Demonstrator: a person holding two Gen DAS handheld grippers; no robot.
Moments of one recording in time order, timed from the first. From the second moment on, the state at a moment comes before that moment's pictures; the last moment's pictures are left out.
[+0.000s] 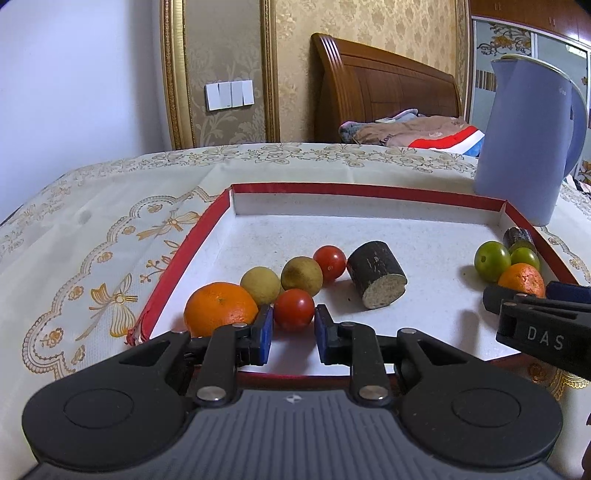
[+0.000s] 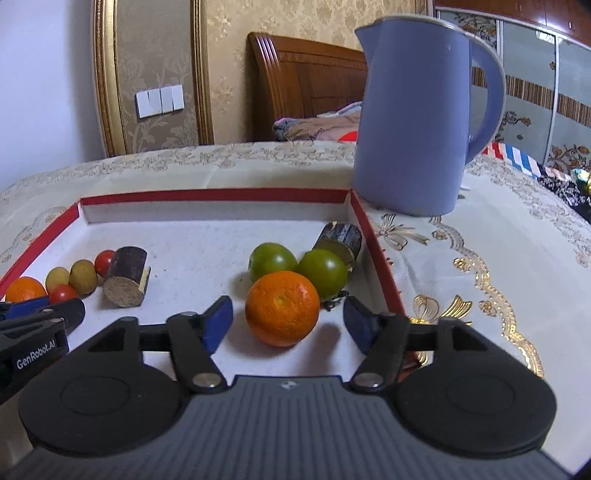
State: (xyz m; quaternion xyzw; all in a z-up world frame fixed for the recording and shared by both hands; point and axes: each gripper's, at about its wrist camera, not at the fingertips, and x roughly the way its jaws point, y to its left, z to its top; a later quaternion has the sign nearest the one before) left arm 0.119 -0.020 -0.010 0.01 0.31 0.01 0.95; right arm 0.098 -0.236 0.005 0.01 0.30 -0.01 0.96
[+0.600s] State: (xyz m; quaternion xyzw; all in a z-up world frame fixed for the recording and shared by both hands) left arm 0.101 -0.012 -0.004 0.00 0.28 0.00 0.96; right arm 0.074 -0.241 0.015 0.03 0.25 -0.01 0.97
